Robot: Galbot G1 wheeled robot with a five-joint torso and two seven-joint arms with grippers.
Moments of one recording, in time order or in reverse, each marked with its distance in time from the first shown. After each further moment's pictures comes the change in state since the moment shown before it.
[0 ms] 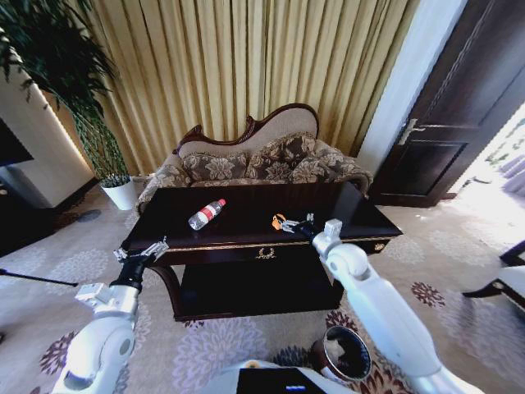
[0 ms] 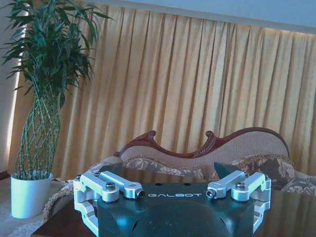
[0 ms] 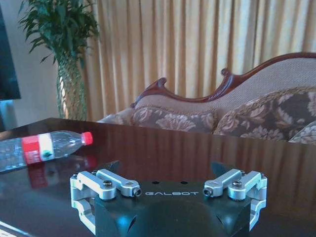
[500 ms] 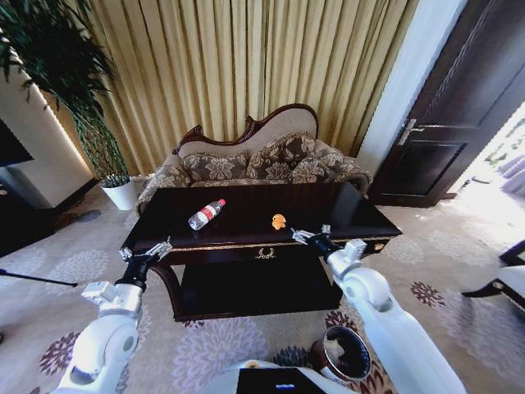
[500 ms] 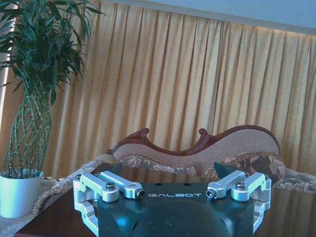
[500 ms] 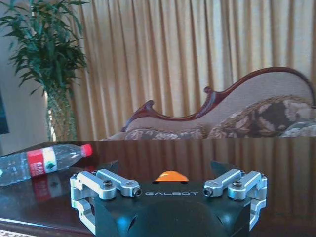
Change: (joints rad) left arm -0.022 0.014 0.030 0.024 -0.001 -0.003 0.012; right arm -0.254 0.077 0.087 0.068 -0.064 0.243 0.010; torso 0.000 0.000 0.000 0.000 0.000
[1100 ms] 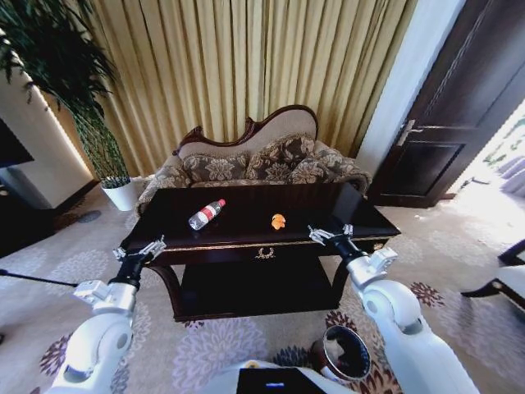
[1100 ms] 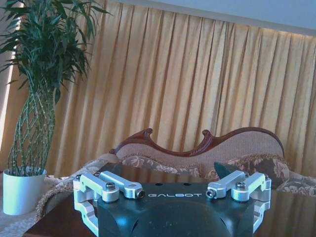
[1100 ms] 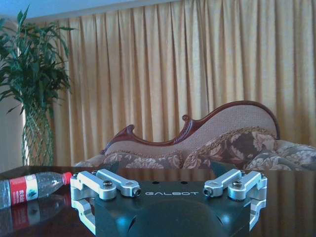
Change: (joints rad) left arm -0.010 0.010 -0.034 0.022 -0.041 -0.003 0.015; right arm -0.190 0.003 0.222 0.203 -0.024 0.014 -0.003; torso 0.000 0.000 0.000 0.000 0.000
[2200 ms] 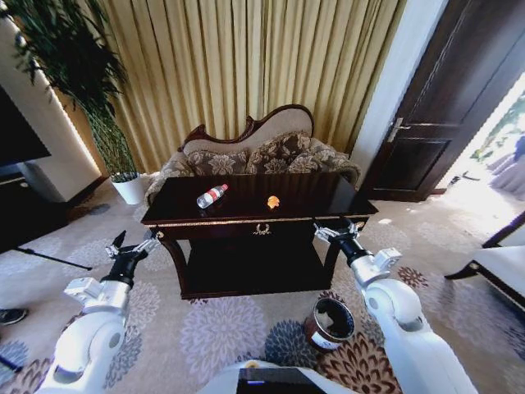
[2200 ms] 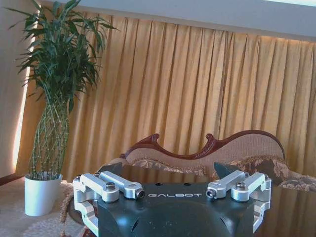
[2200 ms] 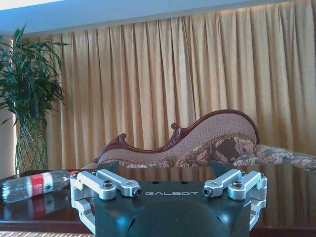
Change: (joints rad) left arm -0.001 0.024 -0.046 -0.016 -0.024 0.028 -0.012; right arm -0.035 0.062 0.074 -0.037 -0.028 0.063 -0.044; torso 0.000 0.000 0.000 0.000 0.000
